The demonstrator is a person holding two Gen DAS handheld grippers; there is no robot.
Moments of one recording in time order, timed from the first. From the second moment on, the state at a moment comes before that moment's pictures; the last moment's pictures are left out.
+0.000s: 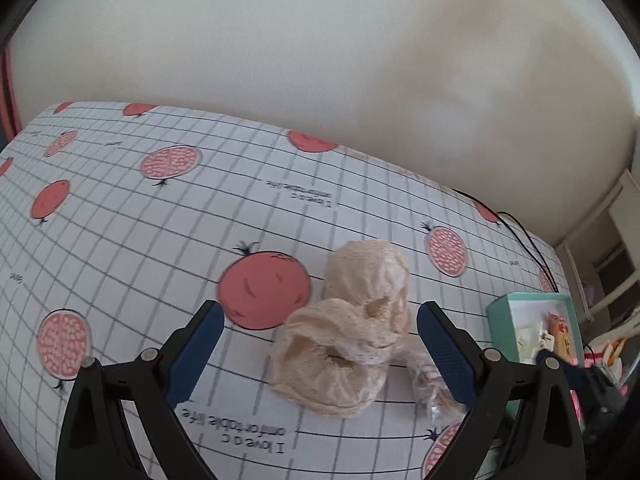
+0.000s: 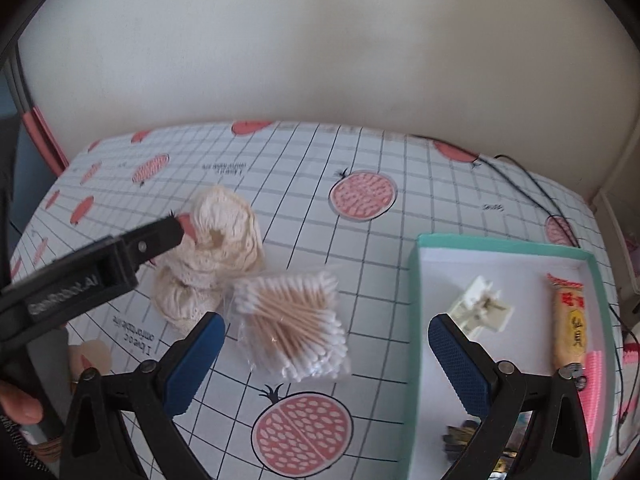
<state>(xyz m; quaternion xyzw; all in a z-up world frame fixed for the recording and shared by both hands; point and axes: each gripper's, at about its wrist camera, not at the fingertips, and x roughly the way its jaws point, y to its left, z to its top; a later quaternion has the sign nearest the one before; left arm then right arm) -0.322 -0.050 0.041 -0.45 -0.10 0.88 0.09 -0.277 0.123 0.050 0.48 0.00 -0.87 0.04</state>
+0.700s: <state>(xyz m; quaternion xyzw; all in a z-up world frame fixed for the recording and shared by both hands) -0.323 -0.038 0.011 -0.48 -0.10 0.87 0.09 -0.297 0.105 0.017 0.51 0.02 -0.86 0.04</state>
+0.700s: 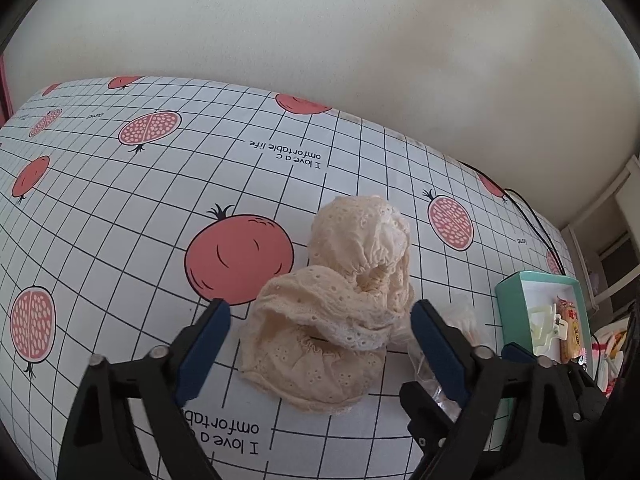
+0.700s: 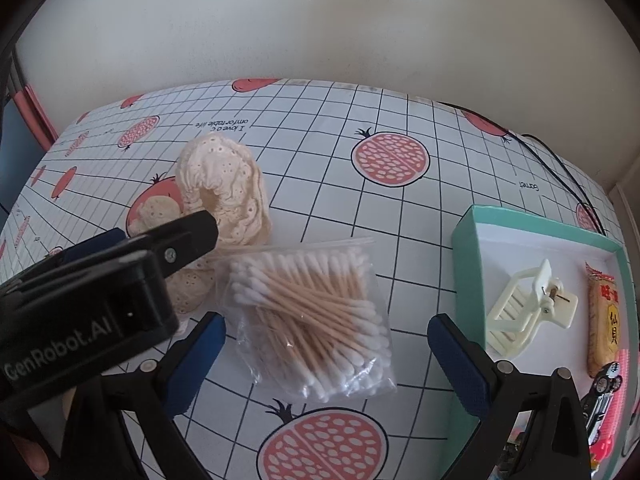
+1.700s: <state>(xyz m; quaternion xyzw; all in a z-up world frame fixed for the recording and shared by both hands) -0.322 -0.037 0.007 -0.51 -0.09 0.85 0.07 -0.298 0.101 0.016 0.53 0.02 -0.85 0.02</state>
